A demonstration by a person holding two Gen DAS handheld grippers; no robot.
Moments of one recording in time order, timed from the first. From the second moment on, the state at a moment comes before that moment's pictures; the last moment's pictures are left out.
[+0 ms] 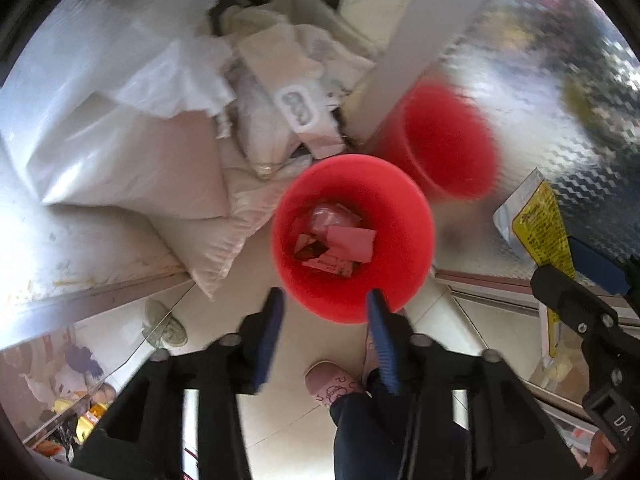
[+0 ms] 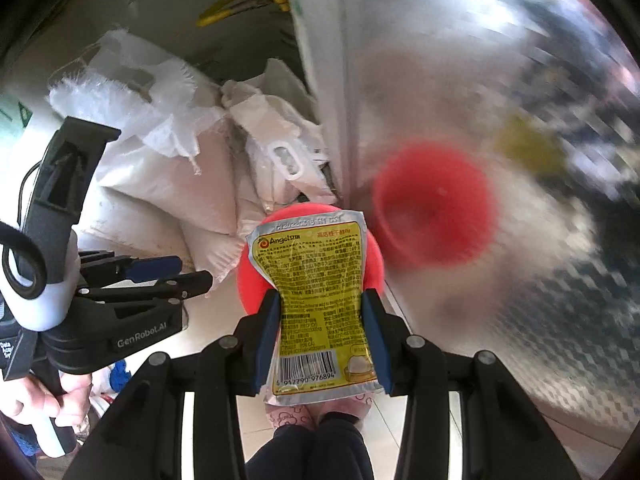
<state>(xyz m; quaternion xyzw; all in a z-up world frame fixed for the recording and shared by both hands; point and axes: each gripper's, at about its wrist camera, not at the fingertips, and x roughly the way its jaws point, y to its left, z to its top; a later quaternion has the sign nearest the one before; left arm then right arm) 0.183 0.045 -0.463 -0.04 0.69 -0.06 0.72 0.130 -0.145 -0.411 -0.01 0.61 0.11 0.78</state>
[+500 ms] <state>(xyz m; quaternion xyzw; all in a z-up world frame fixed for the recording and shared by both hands) 0.162 0.090 -0.453 -0.06 0.68 -0.03 0.73 0.131 -0.107 -0.424 -0.07 0.62 0.16 0.77</state>
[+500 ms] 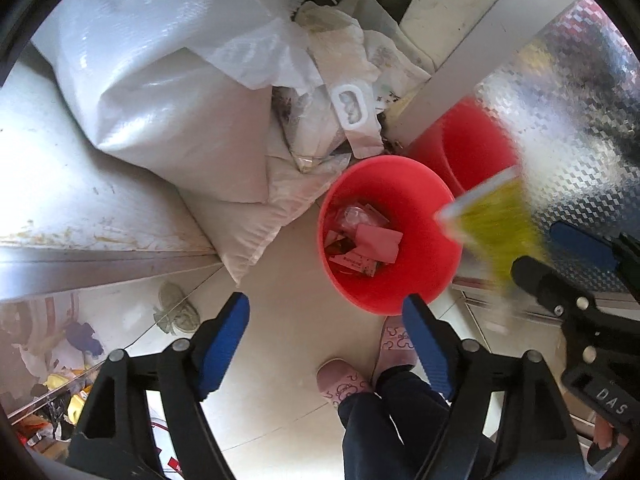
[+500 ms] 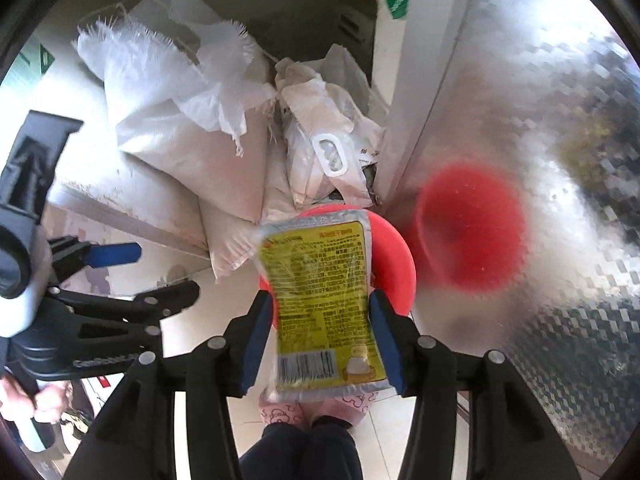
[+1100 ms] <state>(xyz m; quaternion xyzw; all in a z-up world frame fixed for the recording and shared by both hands) 0.134 0.093 -0.401 -0.06 0.67 -0.03 0.74 0.107 -0.103 -0.384 -0.11 0.60 0.14 0.78</state>
